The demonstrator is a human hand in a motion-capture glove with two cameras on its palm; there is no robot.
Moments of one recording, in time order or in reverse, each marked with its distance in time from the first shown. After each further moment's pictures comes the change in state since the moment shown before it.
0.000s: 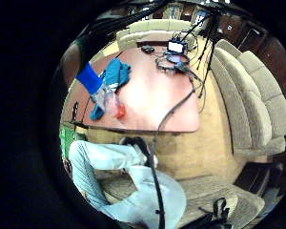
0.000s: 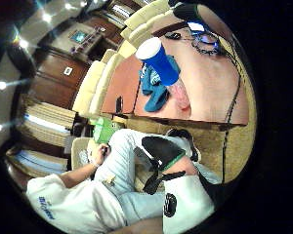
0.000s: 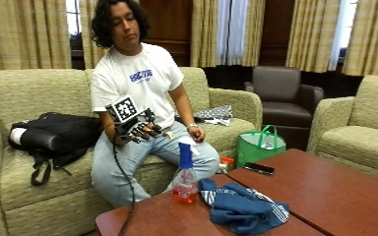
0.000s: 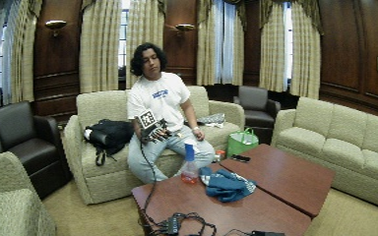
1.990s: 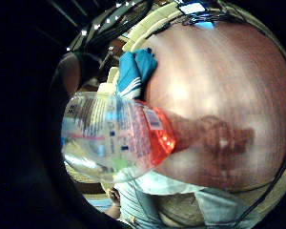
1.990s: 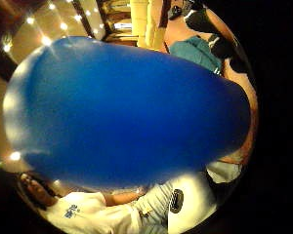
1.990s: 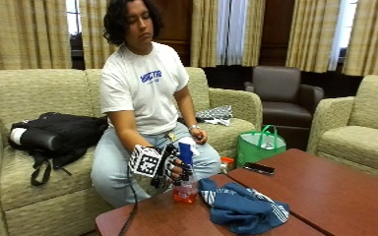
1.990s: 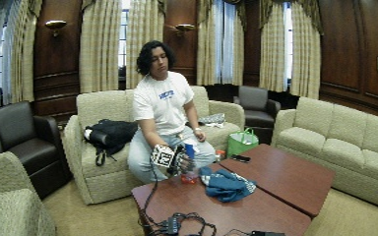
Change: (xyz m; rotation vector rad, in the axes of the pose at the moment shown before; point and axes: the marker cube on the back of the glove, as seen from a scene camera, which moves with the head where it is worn) arm -0.018 -0.090 0.166 0.089 -0.748 0.329
